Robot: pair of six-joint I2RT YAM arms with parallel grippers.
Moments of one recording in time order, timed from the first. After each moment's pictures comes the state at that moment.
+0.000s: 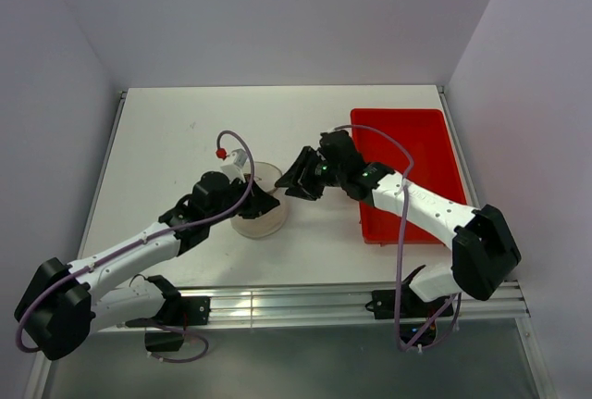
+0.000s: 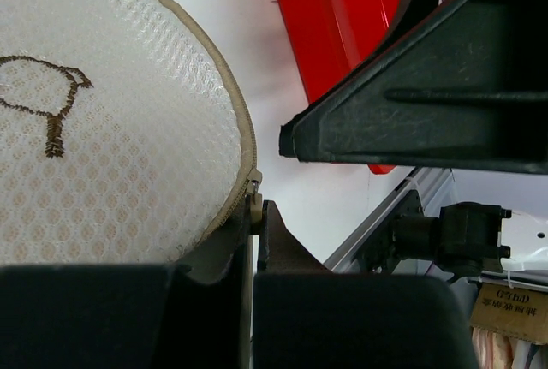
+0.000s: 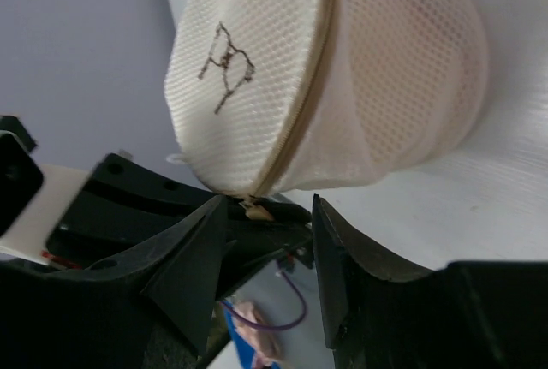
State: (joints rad) left arm -0.71 1.08 0.56 0.13 0.17 -0.79; right arm 0.67 1.40 0.98 -0.25 -0.32 1.13
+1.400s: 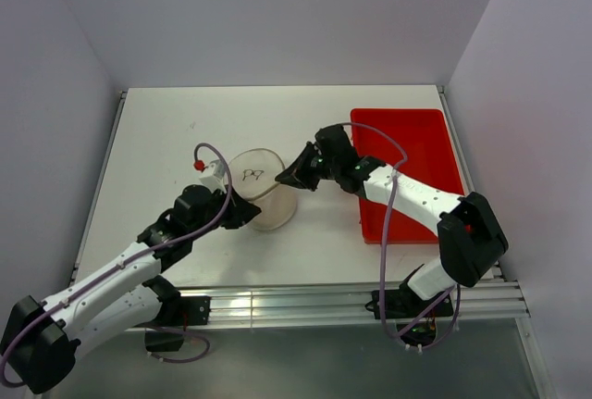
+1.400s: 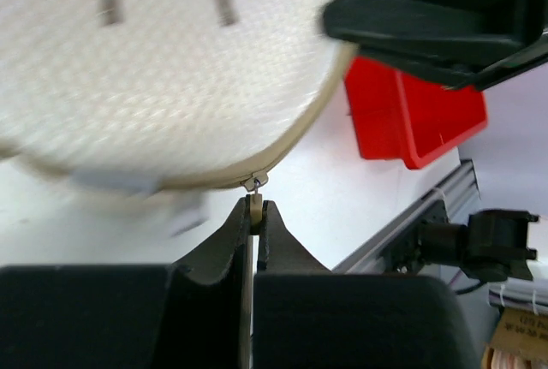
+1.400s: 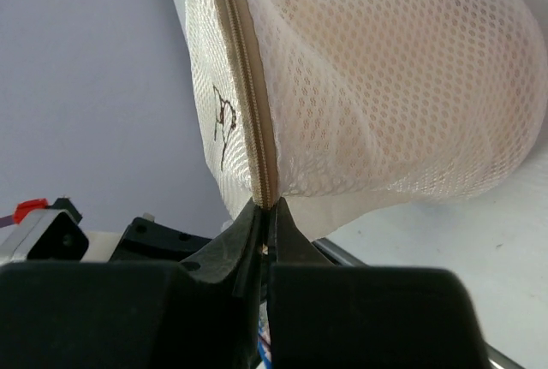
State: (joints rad) left arm -0.69 0.86 0.48 -0.02 0.09 -0.79; right arm 0.65 1.50 1.00 -0.13 -0.30 1.26
